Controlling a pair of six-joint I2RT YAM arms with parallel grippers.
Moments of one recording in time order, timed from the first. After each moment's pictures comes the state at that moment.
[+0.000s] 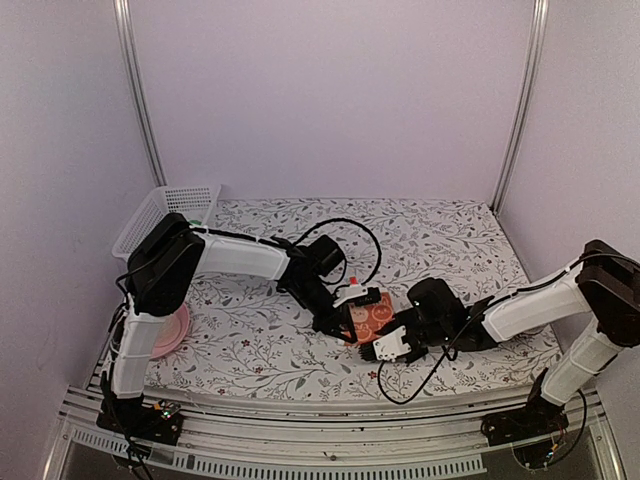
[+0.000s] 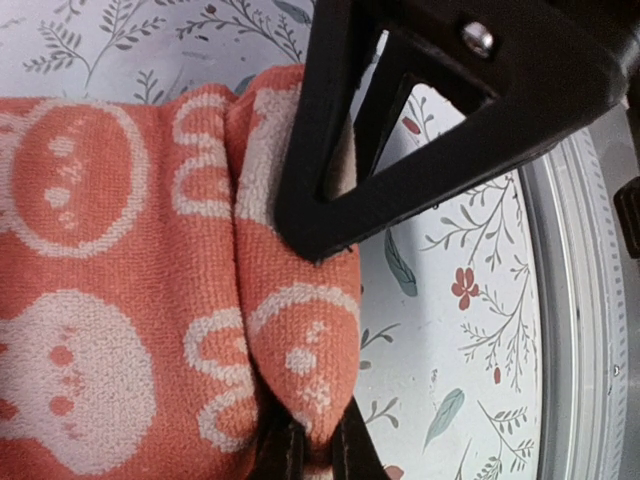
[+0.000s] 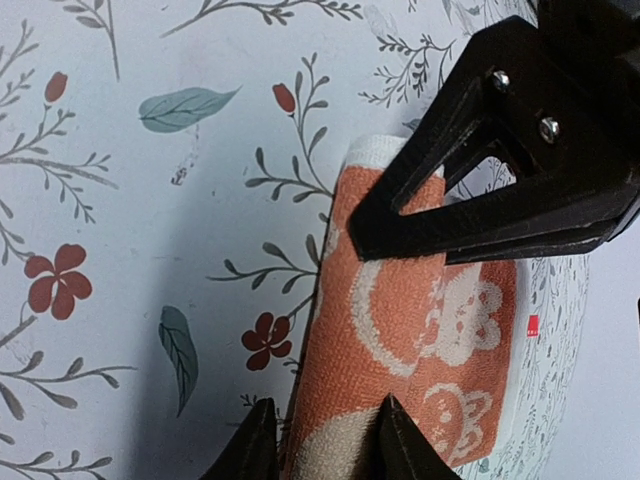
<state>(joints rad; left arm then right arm) -0.87 2.27 1.60 -0.57 0.69 0.48 0.90 1.57 0.57 0.21 -0.06 -1.15</state>
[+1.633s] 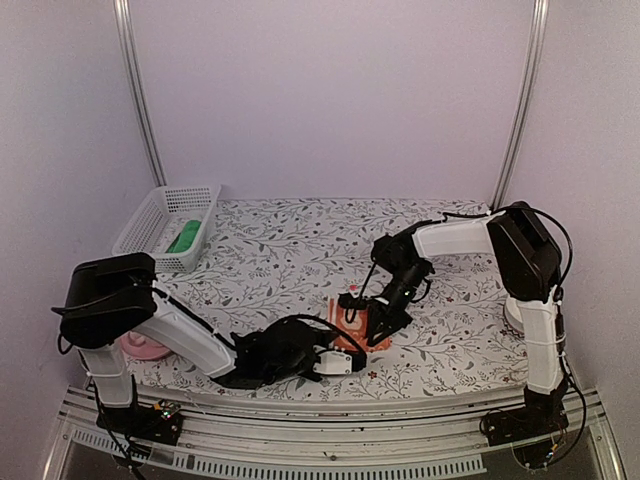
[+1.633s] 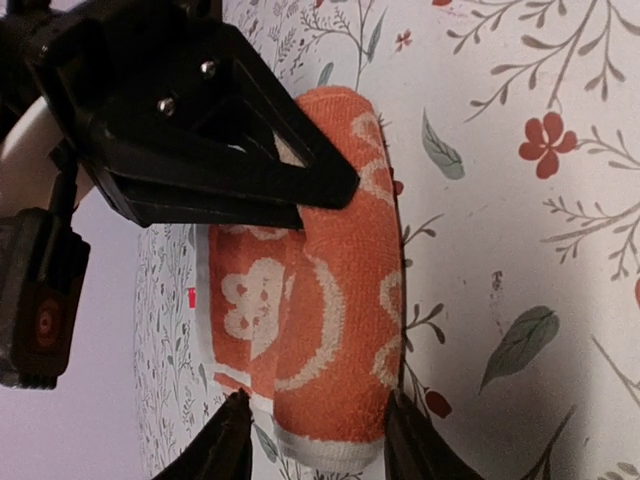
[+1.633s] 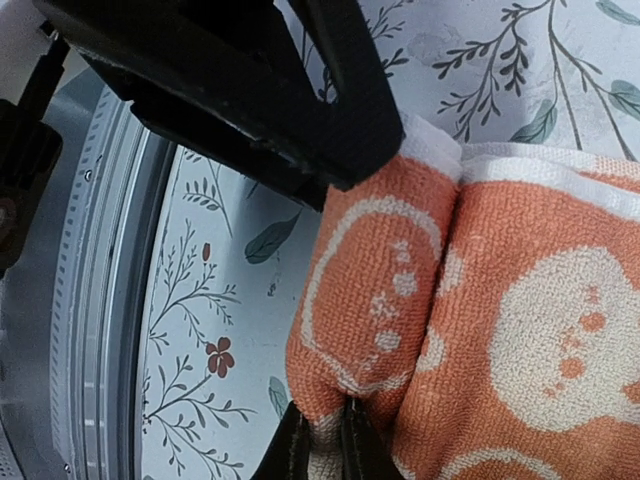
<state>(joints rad) -1.24 1.89 0.72 0.63 -0.40 0.86 0.67 2.18 1.52 -1.06 -0.74 -1.06</state>
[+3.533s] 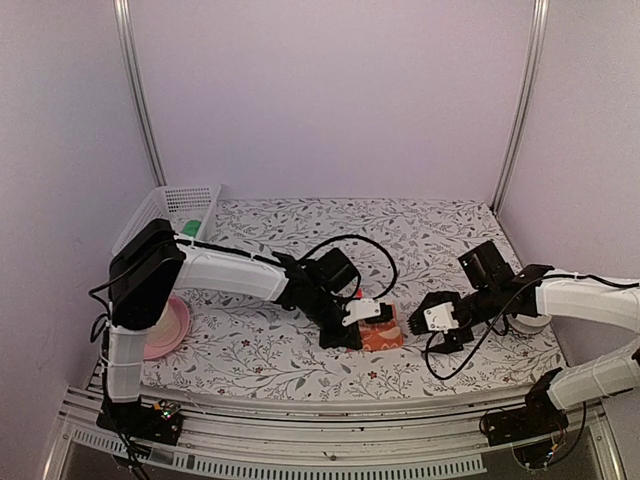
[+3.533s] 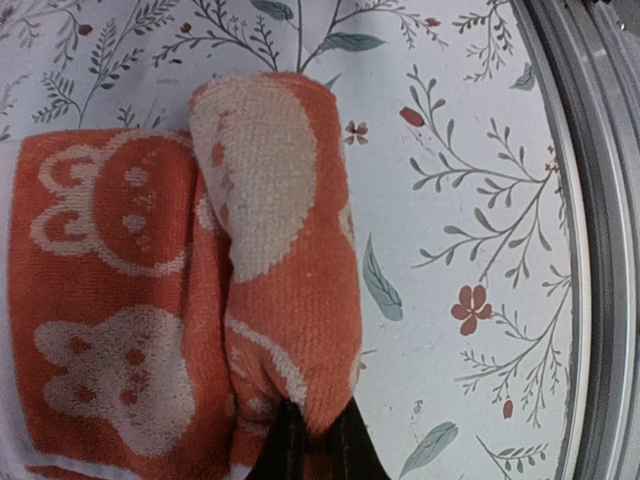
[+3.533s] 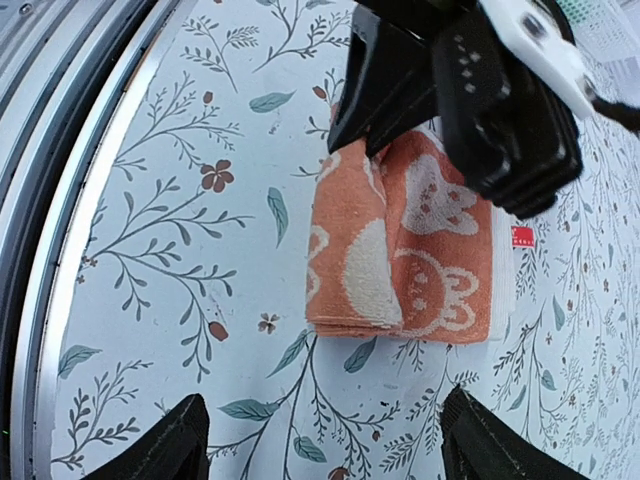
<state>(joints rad) -1.02 2.12 1.45 -0.40 0.34 0.45 0.58 1.24 0.67 -0.44 -0.47 -1.19</state>
